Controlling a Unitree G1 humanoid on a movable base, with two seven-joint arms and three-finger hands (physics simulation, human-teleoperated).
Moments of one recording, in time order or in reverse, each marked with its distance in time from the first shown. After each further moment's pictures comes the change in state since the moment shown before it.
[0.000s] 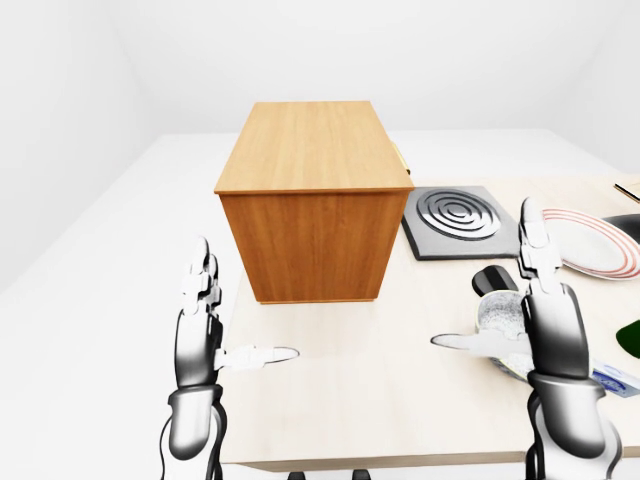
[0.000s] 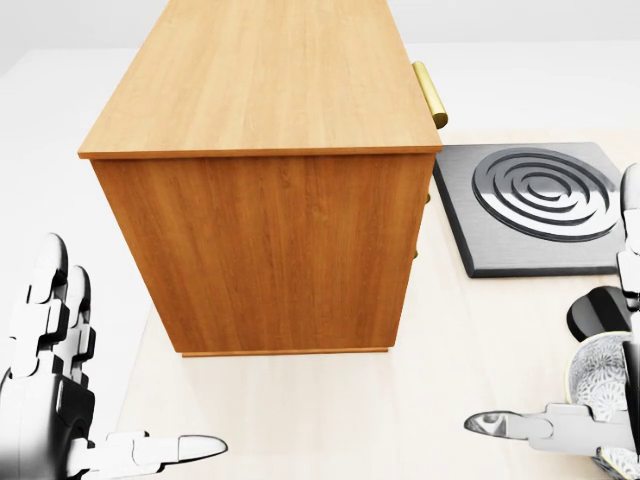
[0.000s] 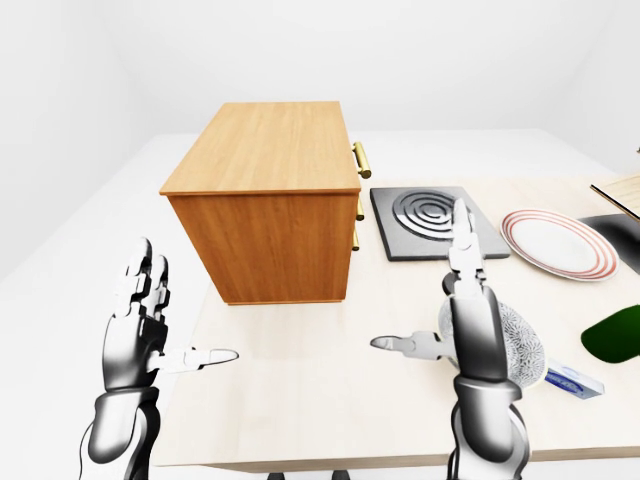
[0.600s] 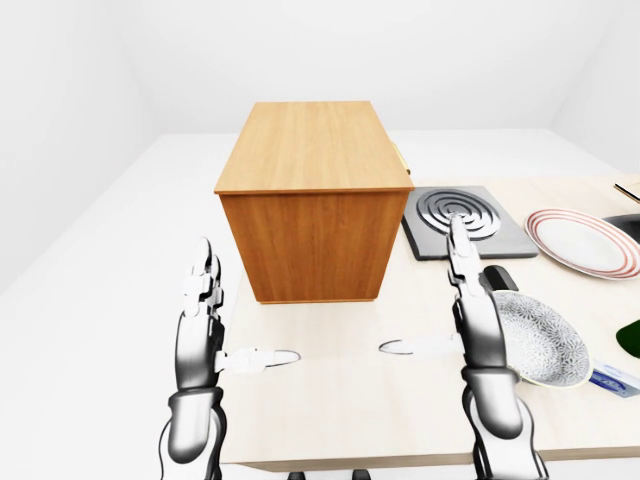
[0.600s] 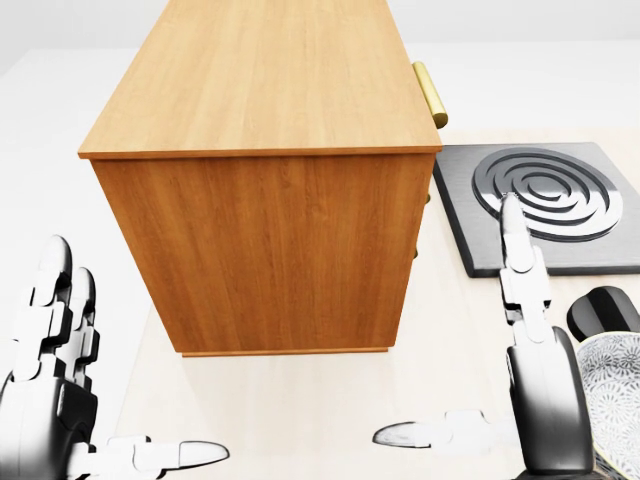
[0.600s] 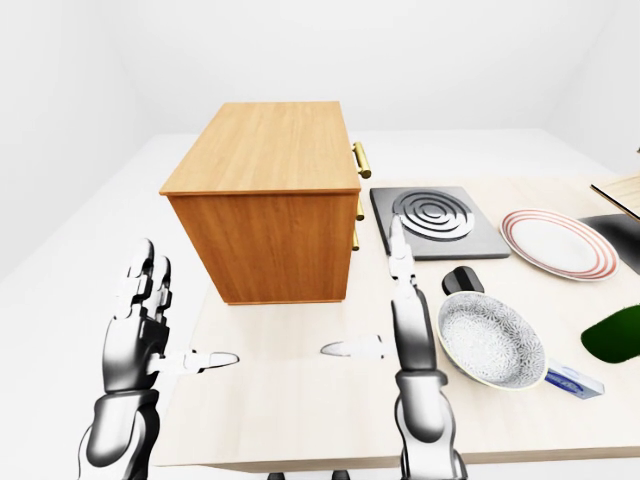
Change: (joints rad) left arm 0.014 0.001 -0.006 -0.012 -0.015 0.000 -0.018; right arm 0.021 -0.010 0.298 0.162 0.043 0.000 -0.170
